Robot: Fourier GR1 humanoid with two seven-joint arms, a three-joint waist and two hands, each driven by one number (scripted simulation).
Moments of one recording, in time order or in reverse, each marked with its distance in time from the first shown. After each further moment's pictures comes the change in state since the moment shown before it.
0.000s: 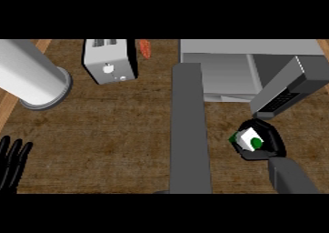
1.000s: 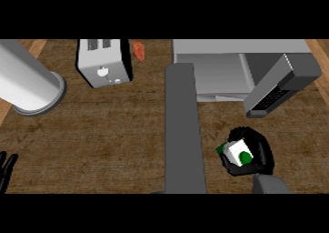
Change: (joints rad) left arm 0.065 0.002 0.075 0.009 0.039 -0.049 -0.034; right arm 0.324 0.186 0.110 -0.634 -0.120 -0.070 0.190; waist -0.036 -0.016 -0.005
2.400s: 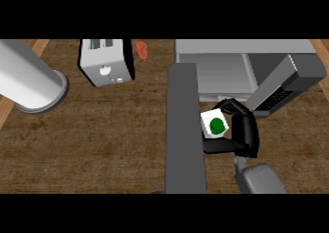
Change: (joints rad) left arm -0.055 0.078 0.168 0.077 0.126 -0.105 0.037; right arm -0.033 -0.024 0.367 -0.477 -0.070 -0.628 0.466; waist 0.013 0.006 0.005
